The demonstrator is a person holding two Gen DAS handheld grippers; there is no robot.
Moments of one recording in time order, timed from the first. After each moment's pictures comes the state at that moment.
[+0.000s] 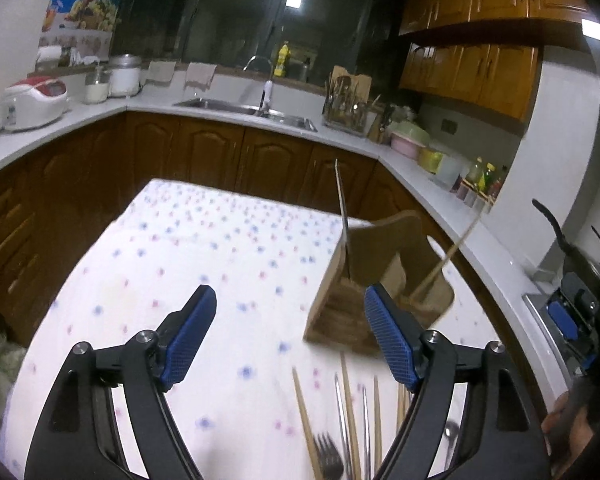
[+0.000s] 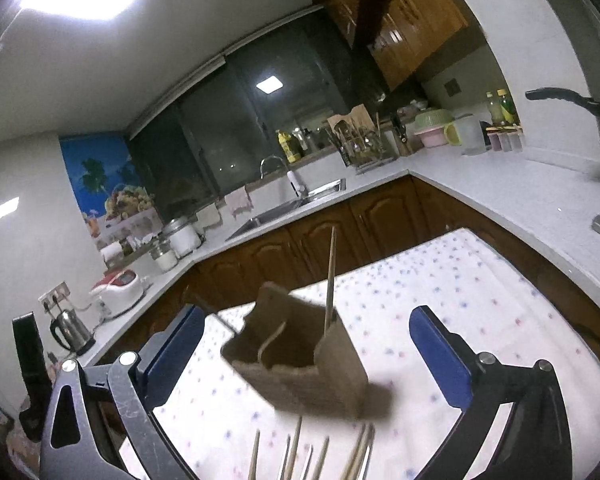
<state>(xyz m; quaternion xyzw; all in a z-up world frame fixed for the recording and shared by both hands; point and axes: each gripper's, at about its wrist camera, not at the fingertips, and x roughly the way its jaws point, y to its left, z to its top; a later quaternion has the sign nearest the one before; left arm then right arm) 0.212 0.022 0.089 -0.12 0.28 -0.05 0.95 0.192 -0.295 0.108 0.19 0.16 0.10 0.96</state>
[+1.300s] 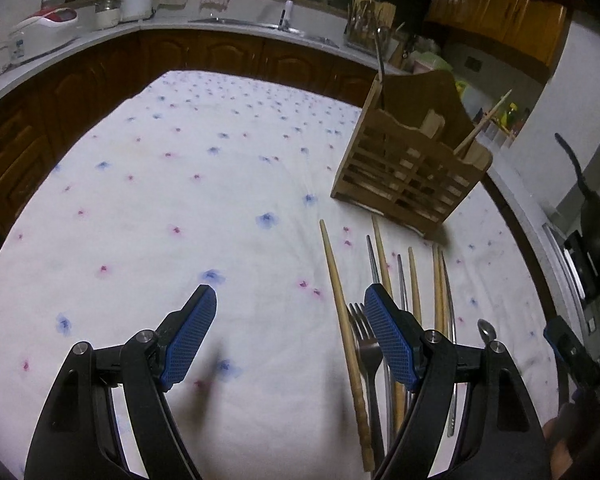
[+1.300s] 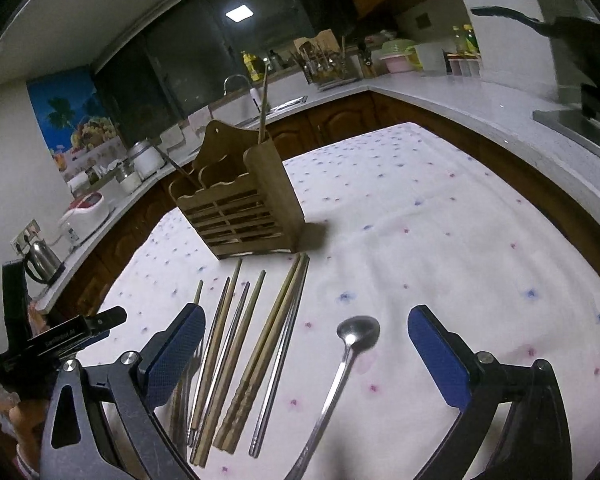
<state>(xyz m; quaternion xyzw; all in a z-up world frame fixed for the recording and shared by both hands) 0.171 0.009 -0.007 -0.12 0.41 -0.04 0.90 0.119 -0.296 0.010 0.16 0.31 0.06 0.94</state>
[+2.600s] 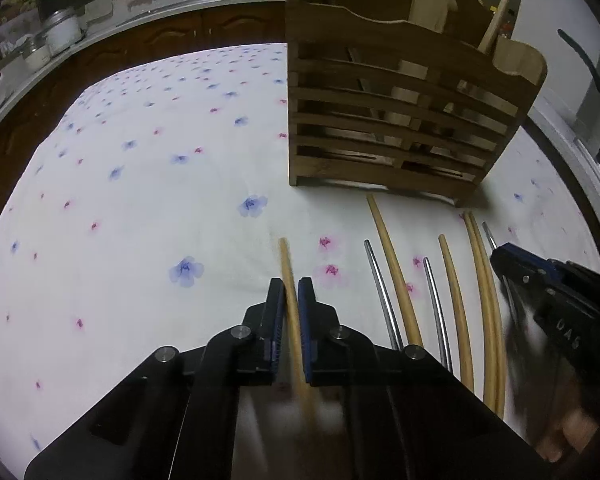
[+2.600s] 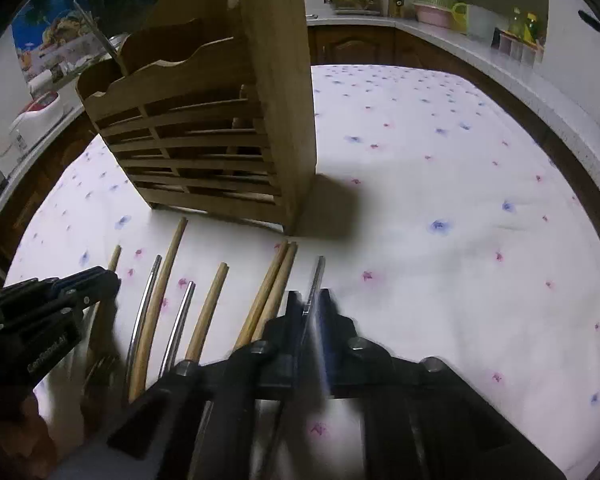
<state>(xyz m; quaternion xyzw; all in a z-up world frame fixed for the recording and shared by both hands) 0.263 -0.055 -0.051 0.02 0.47 -0.08 0.88 0.257 -0.241 -0.050 0.04 0.45 0.04 0.89</state>
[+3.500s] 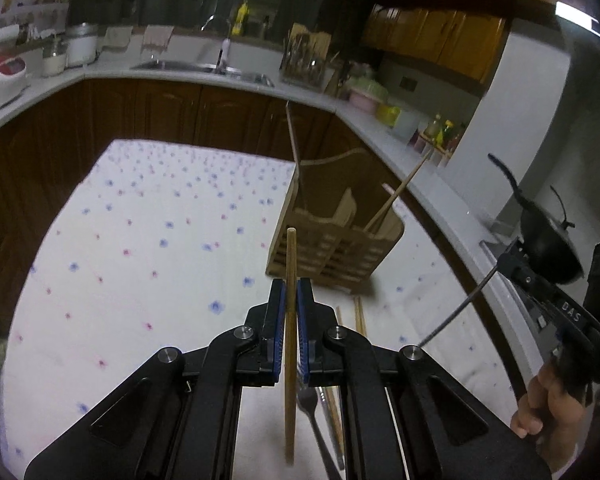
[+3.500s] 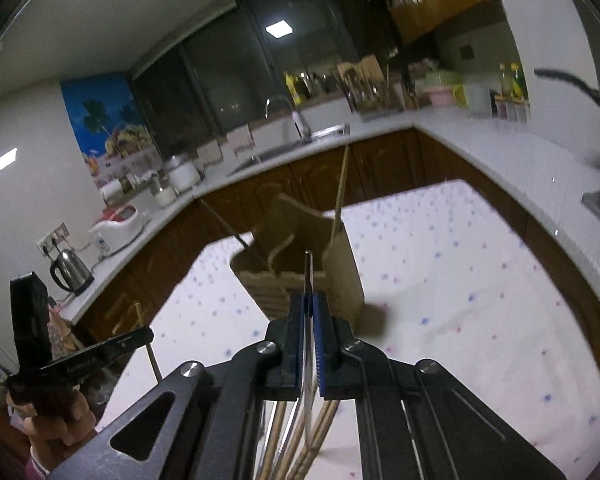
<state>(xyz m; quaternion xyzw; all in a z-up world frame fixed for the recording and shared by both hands) 0.179 0.016 0.094 -0.11 0.34 -0.14 0.92 0.160 -0.271 0.106 0.14 0.25 0.12 0.95</state>
